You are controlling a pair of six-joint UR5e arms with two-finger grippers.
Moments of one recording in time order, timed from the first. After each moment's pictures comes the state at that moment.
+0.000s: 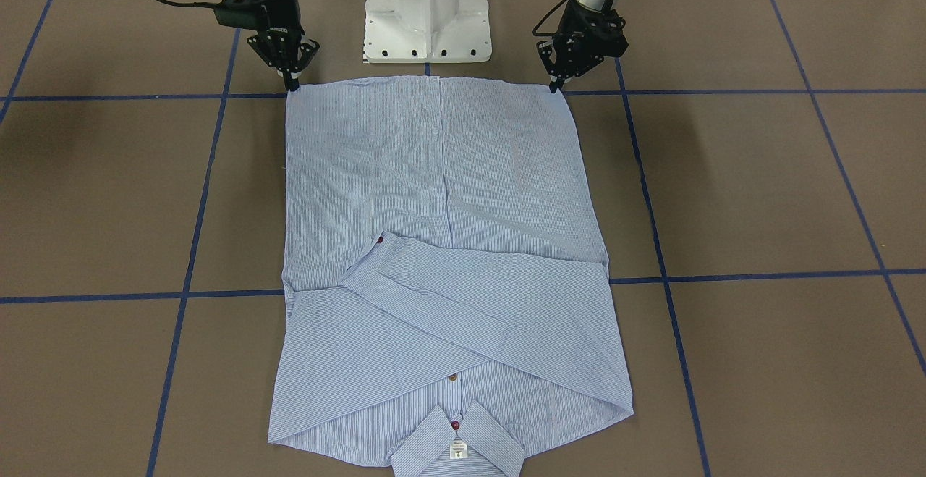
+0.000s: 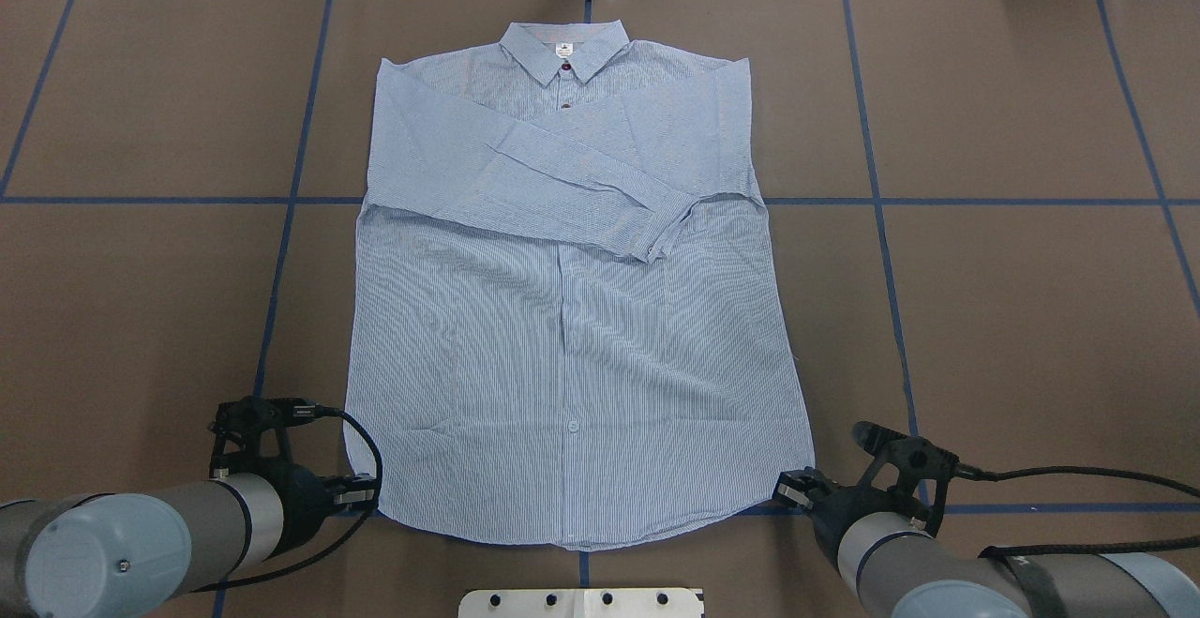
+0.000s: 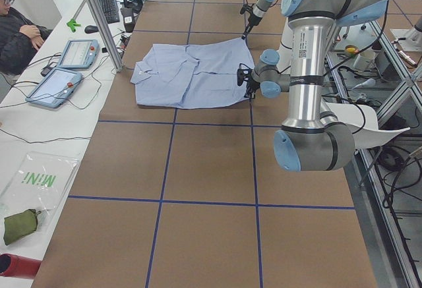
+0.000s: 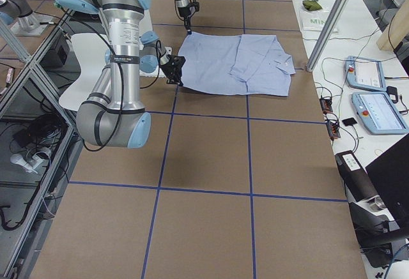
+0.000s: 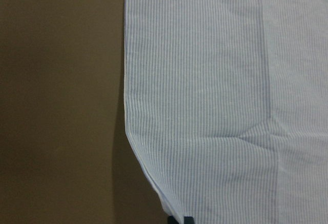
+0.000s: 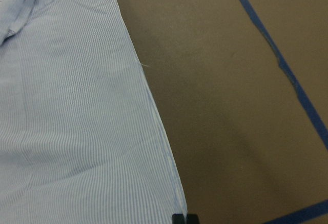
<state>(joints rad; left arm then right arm) -0.14 -1.57 -2.14 -2.03 -1.45 -1.53 -0.01 -1.55 2.30 -1.57 1.18 1.95</state>
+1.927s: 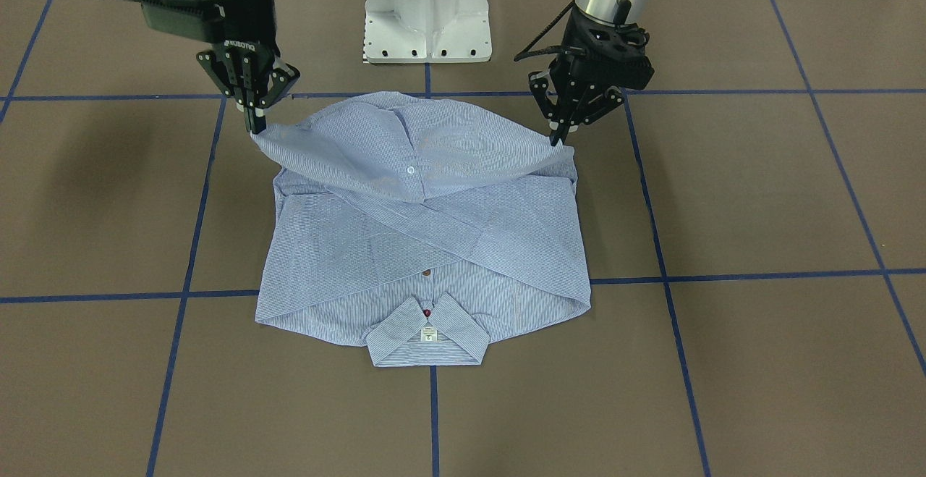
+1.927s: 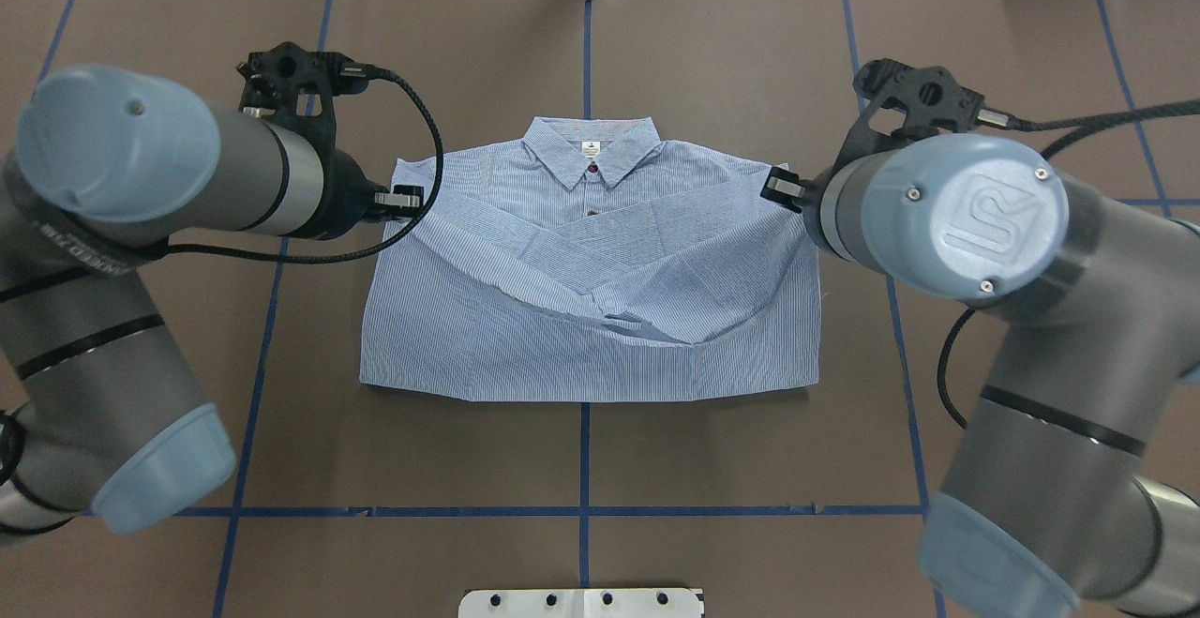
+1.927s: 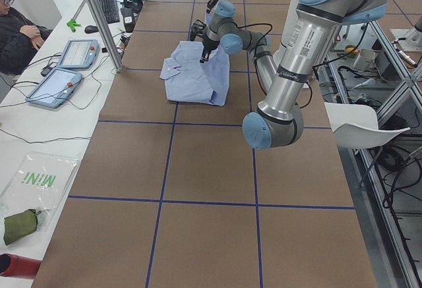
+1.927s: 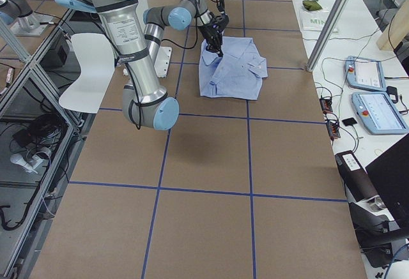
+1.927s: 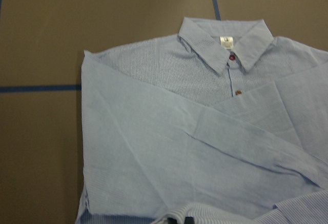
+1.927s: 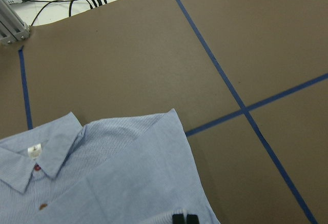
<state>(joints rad) -0.66 -2.06 -2.04 -1.61 -1.75 -1.09 0.56 -1.08 2.17 -1.88 1.45 1.56</state>
